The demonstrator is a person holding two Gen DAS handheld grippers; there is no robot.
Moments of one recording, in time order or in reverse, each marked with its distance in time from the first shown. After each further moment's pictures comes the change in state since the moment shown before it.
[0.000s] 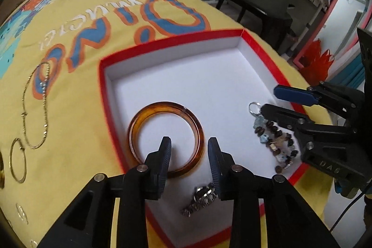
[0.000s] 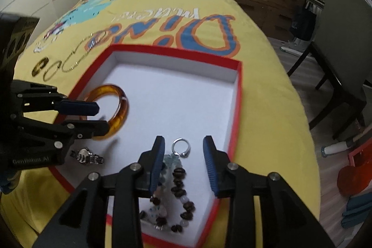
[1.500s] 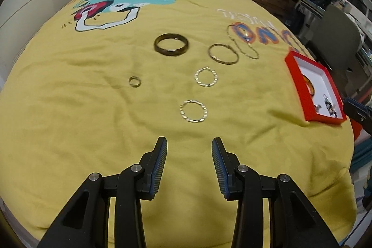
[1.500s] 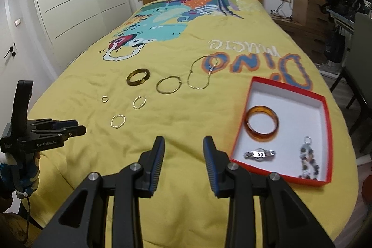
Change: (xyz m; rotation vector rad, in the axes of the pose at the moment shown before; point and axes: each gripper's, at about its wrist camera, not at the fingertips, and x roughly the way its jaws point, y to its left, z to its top) left arm -0.202 0.186 -0.240 -0.452 -0.130 0.291; right arm -0.103 0.212 -0.013 -0.066 -0.120 0.221
